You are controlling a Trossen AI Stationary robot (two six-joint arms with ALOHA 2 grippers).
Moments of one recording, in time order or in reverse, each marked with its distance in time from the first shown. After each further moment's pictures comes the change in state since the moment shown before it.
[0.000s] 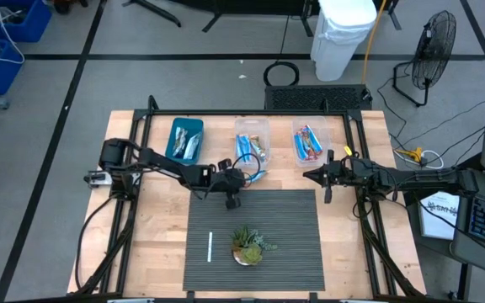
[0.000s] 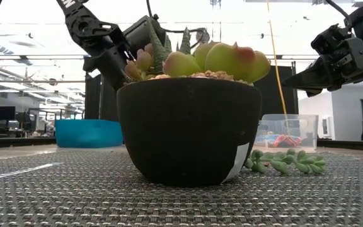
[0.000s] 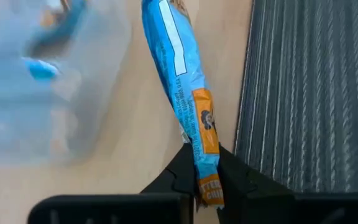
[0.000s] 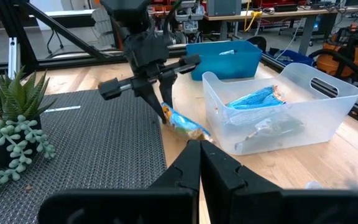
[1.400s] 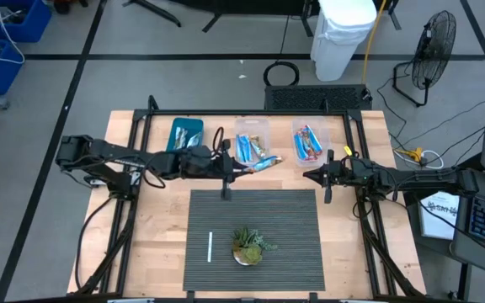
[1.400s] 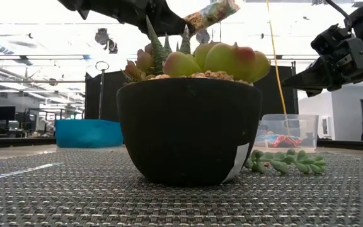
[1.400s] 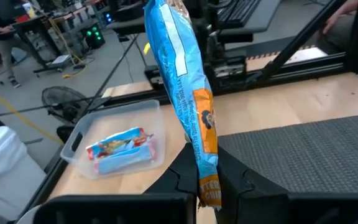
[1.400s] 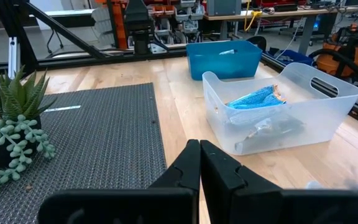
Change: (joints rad) left arm -0.009 -0.409 0.002 0.210 0.148 0.290; right arm 0.000 0.000 0.000 0.000 0.000 0.000
